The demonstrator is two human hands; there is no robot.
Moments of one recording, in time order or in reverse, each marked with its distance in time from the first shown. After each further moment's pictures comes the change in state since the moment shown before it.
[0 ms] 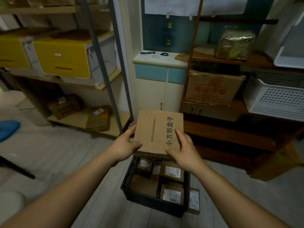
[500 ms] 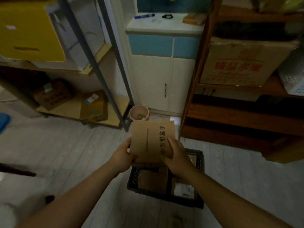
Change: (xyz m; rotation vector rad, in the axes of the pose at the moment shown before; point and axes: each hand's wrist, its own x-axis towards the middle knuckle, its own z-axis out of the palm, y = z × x) left_hand 0.157 -0.114 0.003 0.115 -0.118 -0.193; right_hand 0.159 0.090 0.104 -0.024 -0.159 0.170
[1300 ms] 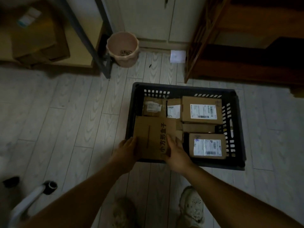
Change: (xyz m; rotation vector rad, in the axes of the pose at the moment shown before) left_hand 0.192 -0.384 0.164 0.734 -0.356 -0.010; right_hand 0.137 0.295 0.278 -0.064 -0.169 0.320
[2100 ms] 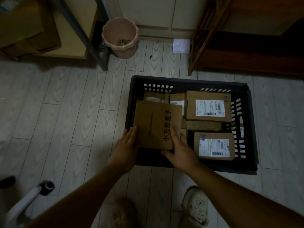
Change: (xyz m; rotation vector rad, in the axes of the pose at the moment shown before) left_hand 0.025 -0.004 0.009 -0.217 0.184 0.068; right_hand 0.026 0.006 -0.004 -0.039 0.125 -0.075
